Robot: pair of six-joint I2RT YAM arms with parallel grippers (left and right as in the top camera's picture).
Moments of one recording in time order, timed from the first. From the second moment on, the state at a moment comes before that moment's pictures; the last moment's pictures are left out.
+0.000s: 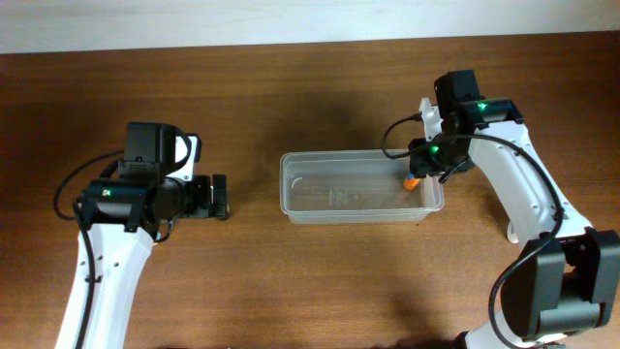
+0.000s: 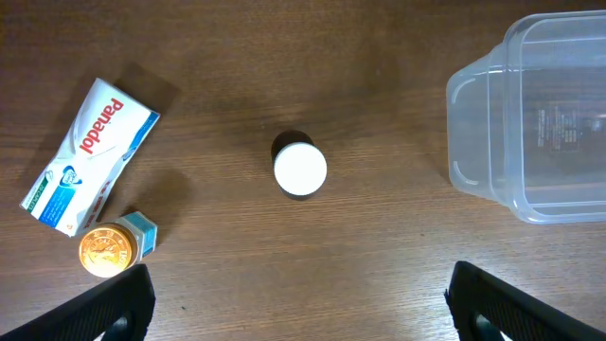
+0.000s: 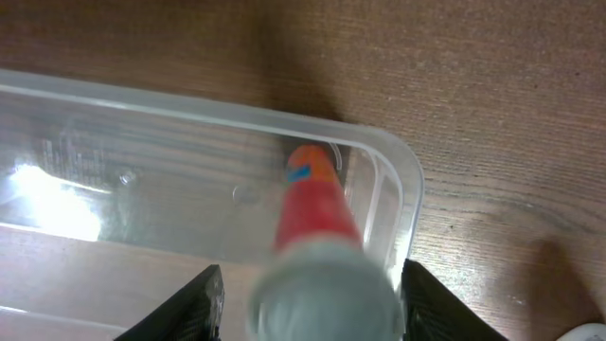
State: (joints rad) left arm -0.09 1.30 1.23 -1.07 0.04 -0.05; right arm 0.08 1.76 1.43 -1.06 -0.08 -0.03
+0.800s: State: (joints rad) left arm -0.09 1.30 1.23 -1.06 0.04 -0.05; right arm -0.54 1.51 1.54 -1.34 -0.08 0.23
